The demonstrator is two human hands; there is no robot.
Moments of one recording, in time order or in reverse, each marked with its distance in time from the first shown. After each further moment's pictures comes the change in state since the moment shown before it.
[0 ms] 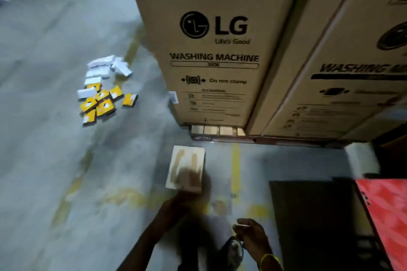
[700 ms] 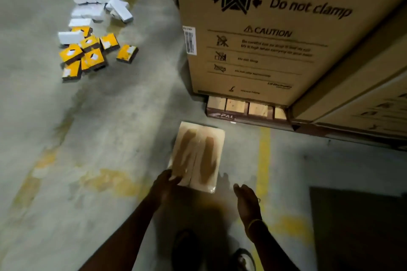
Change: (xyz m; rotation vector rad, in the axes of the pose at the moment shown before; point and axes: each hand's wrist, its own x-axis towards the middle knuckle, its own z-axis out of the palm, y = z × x) left_hand 0.340 -0.152 -0.052 0.033 0.173 -0.096; right_hand 0.295 -0.042 0.169 -0.044 0.085 -0.082
